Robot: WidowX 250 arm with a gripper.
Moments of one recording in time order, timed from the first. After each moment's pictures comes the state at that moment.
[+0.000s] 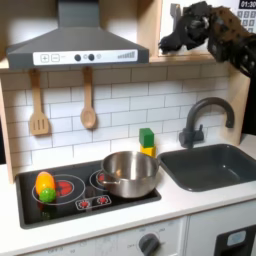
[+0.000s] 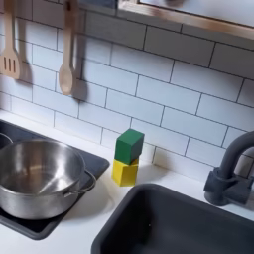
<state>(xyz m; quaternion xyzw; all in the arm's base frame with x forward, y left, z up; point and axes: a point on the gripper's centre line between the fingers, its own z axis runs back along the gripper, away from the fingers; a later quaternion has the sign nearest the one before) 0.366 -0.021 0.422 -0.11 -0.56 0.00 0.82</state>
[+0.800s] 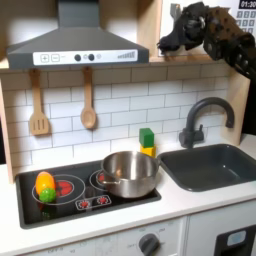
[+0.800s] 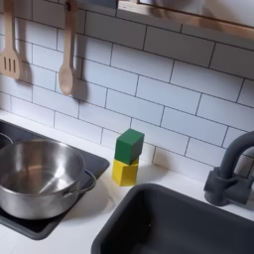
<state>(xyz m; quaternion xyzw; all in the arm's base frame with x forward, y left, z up) 0.378 -0.024 0.419 -0.11 -0.56 -0.01 0.82</state>
